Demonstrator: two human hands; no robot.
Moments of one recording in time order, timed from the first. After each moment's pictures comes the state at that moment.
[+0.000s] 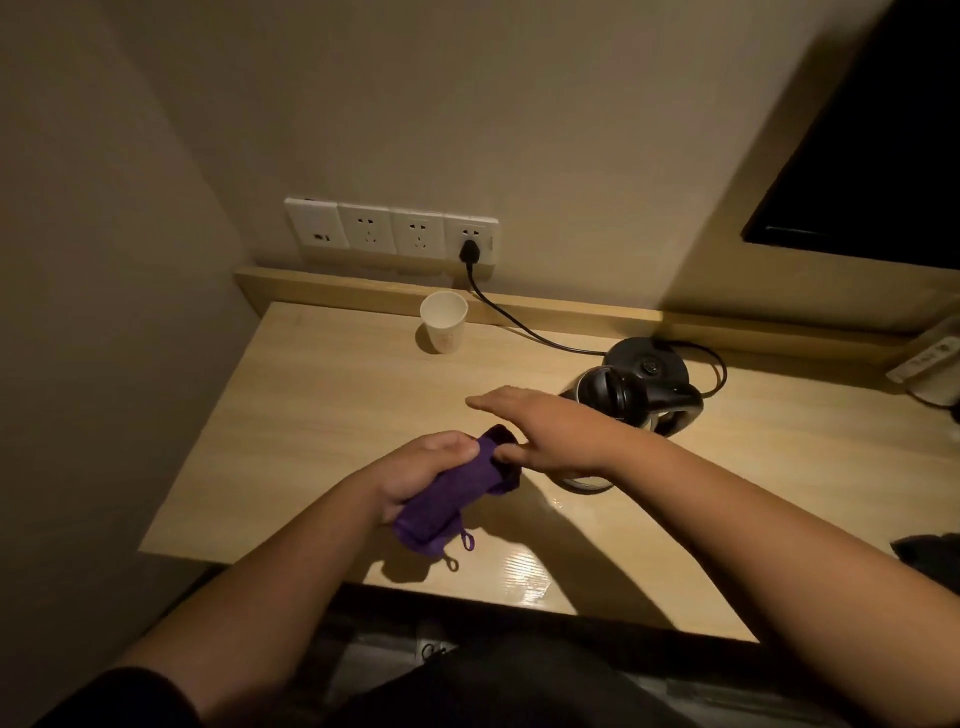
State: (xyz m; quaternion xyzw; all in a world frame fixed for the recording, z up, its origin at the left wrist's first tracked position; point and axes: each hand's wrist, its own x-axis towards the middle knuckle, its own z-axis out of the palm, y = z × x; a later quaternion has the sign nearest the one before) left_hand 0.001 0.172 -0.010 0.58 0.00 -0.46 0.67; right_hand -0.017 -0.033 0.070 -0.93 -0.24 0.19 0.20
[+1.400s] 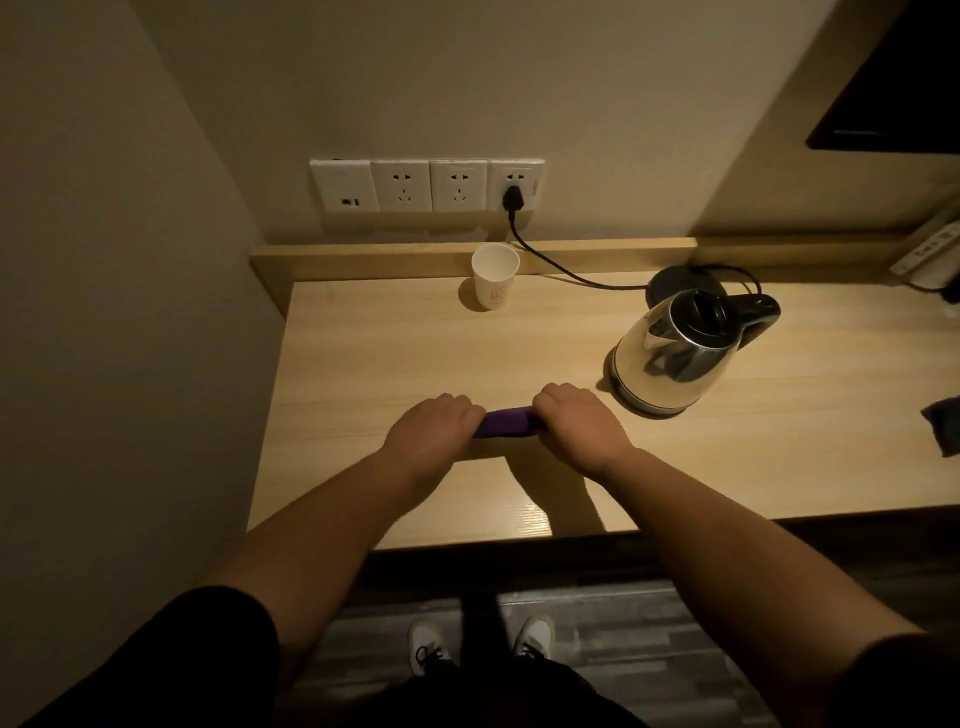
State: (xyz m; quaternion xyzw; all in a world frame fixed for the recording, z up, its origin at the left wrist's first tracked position) left_hand 0.051 0.304 -0.060 0.88 -0.47 -0.07 0.01; right_hand -0.037 0.097 -0.033 -0.99 -0.04 0.06 0.08
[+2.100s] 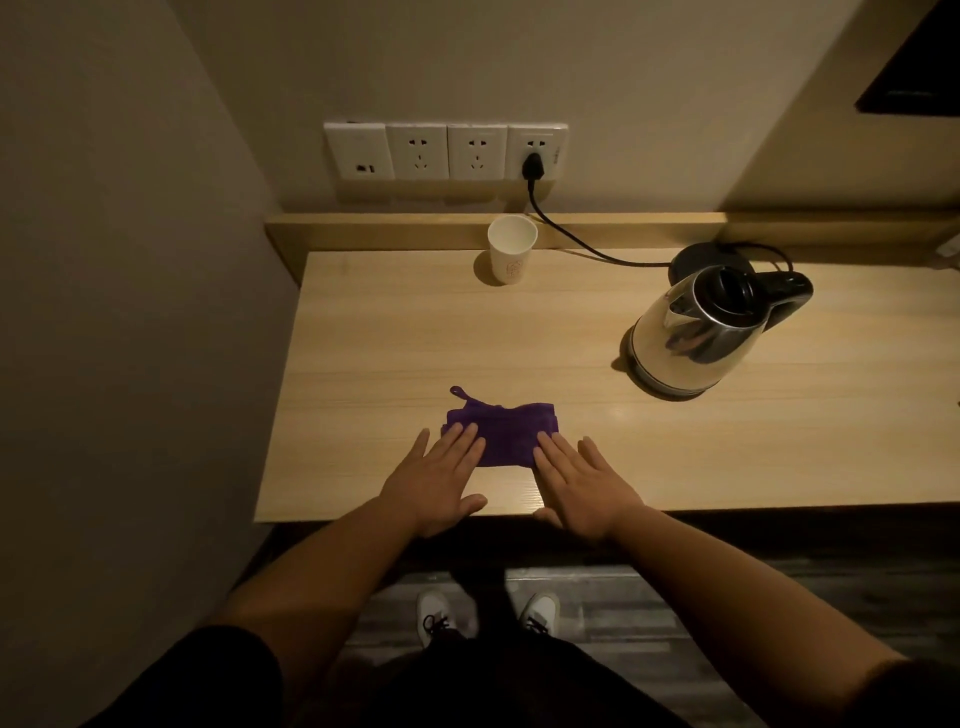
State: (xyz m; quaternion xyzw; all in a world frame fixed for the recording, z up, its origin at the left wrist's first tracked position) left_hand -0.012 0.341 -0.114 0.87 -0.43 -0.24 -0.09; right_hand -0.110 0.111 -0.106 -0.95 -0.10 0.29 -0.02
